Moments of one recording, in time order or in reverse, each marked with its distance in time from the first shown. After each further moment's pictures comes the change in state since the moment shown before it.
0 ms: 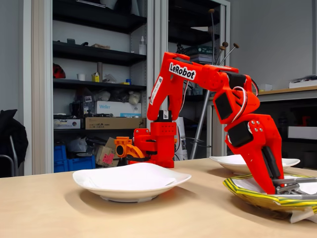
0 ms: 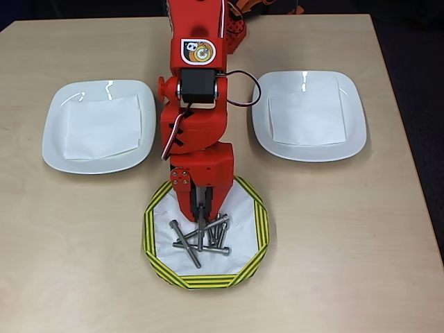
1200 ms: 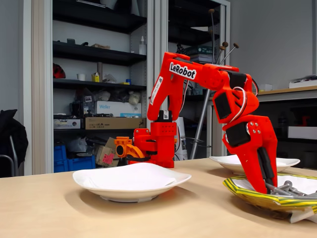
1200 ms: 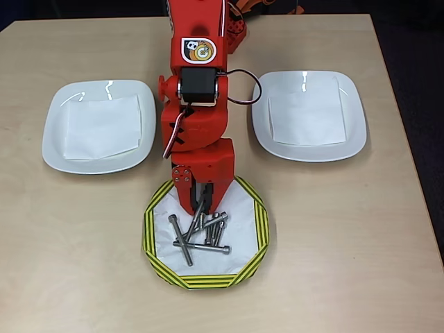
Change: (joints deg) arm -0.1 1.3 -0.5 4.8 -1.1
